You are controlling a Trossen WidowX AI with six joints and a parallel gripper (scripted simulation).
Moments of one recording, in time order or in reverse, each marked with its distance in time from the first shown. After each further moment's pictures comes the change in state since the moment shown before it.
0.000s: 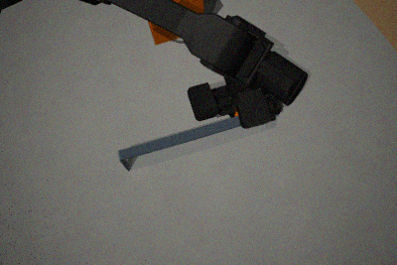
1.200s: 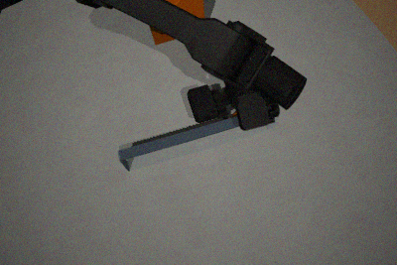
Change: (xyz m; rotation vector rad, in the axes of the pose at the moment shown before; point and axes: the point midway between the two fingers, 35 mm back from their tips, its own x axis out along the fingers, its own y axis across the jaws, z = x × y) arm 0.007 -0.002 -0.002 -0.005 0.018 -0.010
